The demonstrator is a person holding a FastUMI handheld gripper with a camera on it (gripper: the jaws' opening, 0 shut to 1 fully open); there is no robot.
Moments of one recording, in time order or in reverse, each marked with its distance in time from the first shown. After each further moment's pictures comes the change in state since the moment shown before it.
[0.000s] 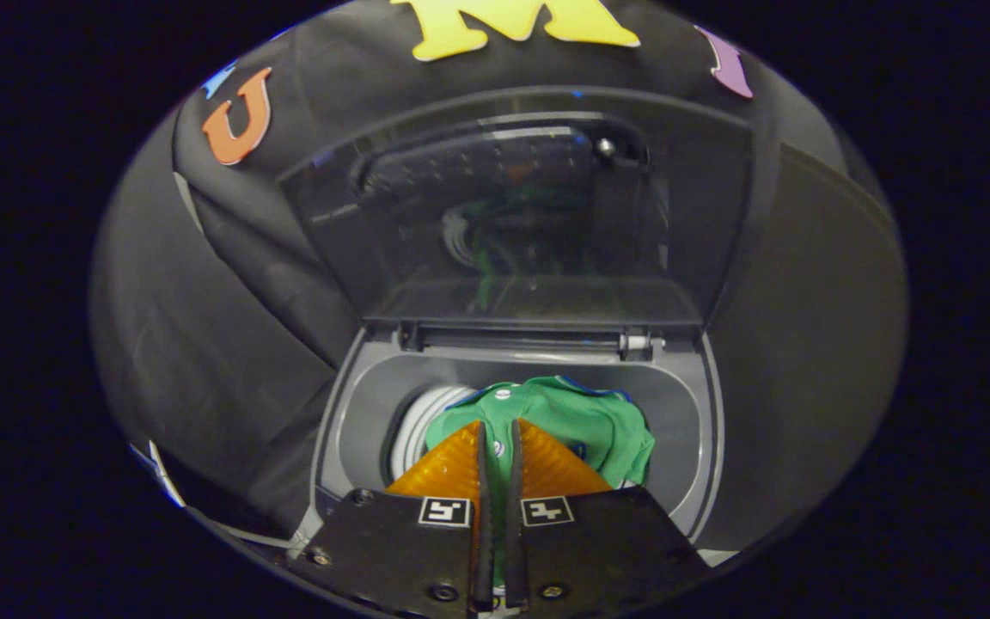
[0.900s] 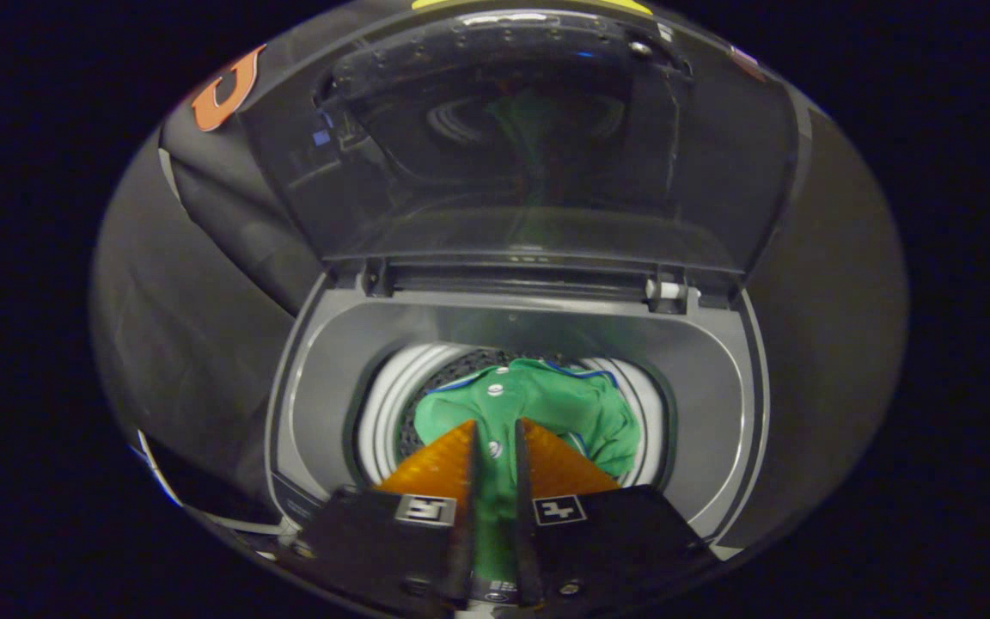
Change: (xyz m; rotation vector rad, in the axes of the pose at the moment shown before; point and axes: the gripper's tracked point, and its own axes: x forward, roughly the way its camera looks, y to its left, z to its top) arm 0.029 0.005 -0.037 -0.028 0.145 0.002
